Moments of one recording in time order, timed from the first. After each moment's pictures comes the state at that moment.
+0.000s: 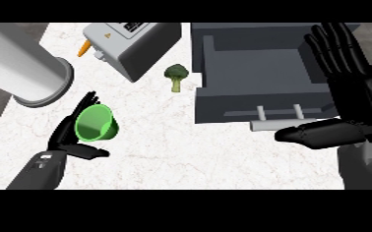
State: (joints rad) left arm -0.50 0.34 0.17 -0.21 -0.10 -0.39 -0.92; right arm -0.30 -0.19 -0.09 -1.86 -0.13 0.17 0.13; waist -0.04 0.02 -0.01
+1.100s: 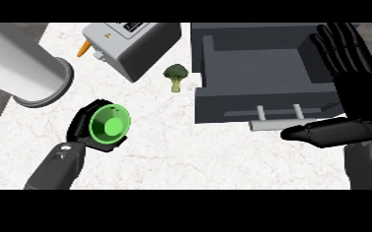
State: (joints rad) left arm -0.53 0.25 0.18 -0.28 -0.09 -0.30 -1.05; right arm -0.30 -0.22 -0.12 -1.85 -0.14 0.19 0.13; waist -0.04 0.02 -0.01
